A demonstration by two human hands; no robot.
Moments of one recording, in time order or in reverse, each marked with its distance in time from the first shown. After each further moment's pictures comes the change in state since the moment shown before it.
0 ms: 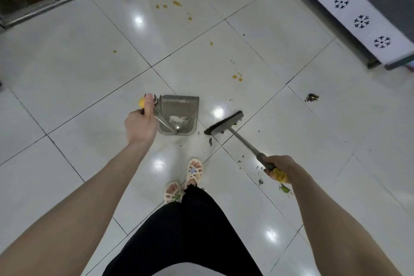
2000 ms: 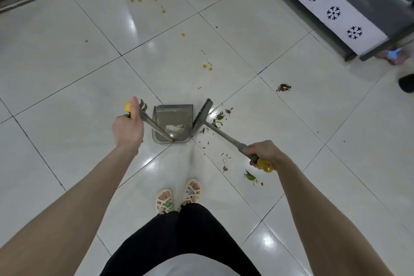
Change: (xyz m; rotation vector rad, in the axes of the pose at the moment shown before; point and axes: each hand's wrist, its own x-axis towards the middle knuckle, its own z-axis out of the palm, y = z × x) left_hand -0.245 -0.004 0.181 -0.044 0.055 -0.107; right_hand 0.068 0.074 -0.256 -0.416 -0.151 -0.286
